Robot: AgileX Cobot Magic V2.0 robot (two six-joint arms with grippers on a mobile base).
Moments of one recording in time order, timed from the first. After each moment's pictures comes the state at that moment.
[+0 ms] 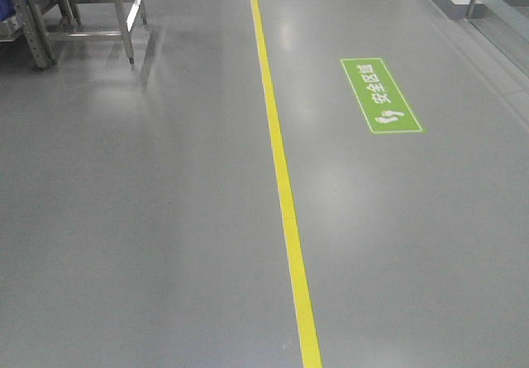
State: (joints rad) left arm -0.19 0.31 -0.34 0.20 0.31 -0.27; right arm 0.09 0.31 -0.33 0.11 0.17 -0.16
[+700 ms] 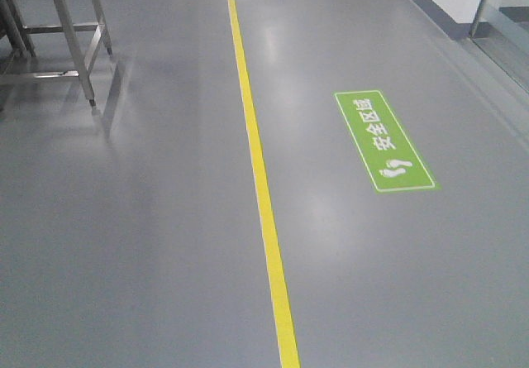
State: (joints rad) left arm -0.19 0.31 -0.34 0.20 0.31 -0.27; right arm 0.09 0.31 -0.33 0.11 0.17 -0.16
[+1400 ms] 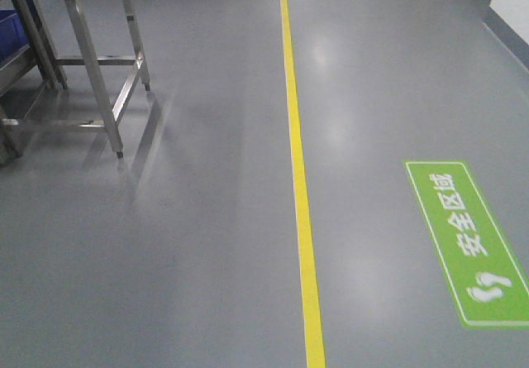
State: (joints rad) left arm -0.19 0.31 -0.34 0.20 0.31 -0.27; right arm 0.09 0.31 -0.33 0.11 0.17 -0.16
